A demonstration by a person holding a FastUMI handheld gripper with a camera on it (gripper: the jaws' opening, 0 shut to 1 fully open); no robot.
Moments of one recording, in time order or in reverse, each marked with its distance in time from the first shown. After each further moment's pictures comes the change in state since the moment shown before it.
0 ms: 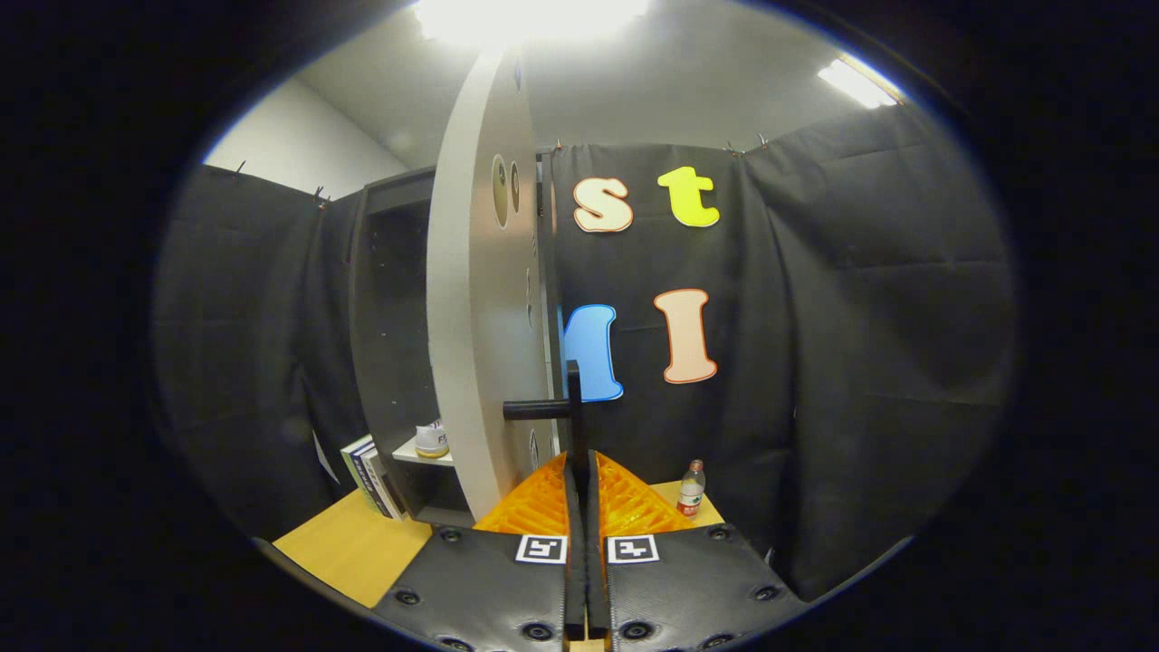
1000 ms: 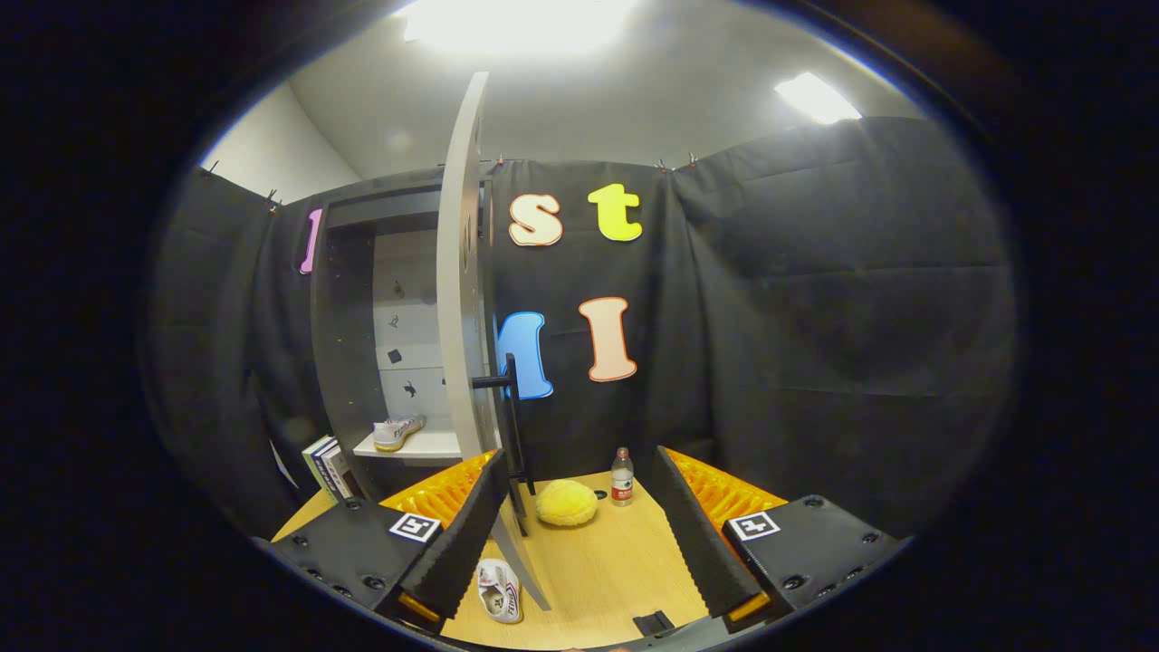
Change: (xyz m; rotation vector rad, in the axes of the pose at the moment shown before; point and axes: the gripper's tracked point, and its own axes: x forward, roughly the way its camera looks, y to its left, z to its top) arm -0.076 -0.038 0.002 -0.017 -0.046 -0.282
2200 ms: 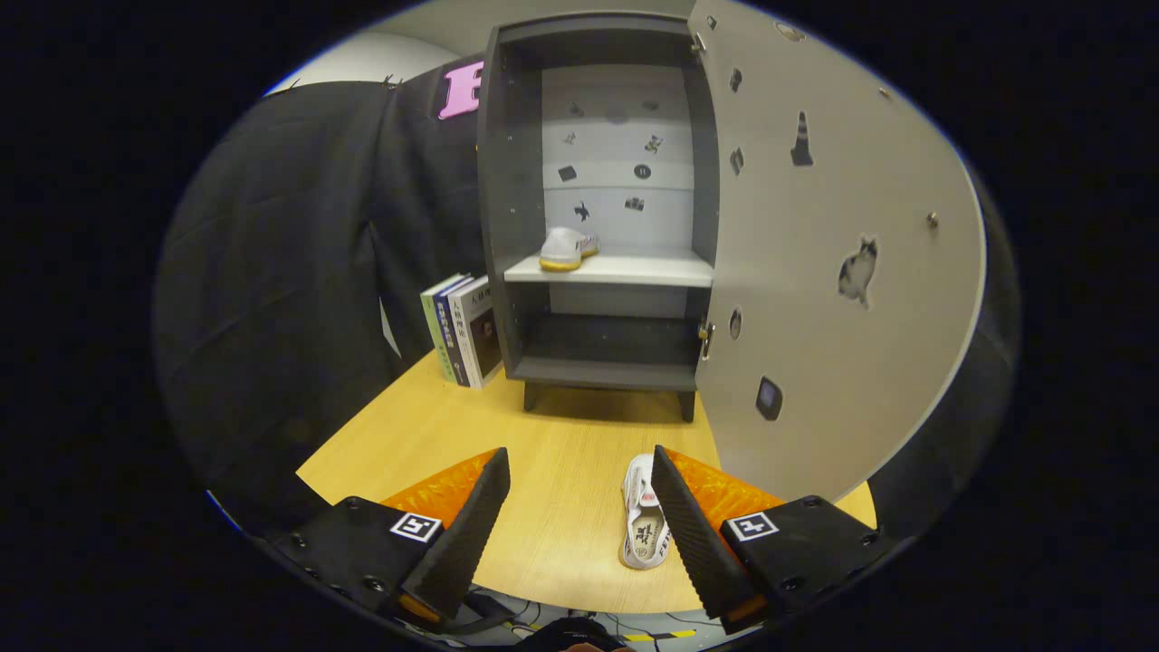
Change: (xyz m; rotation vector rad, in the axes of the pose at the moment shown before) arm 0.023 0.212 -0.245 -0.161 0.531 0.449
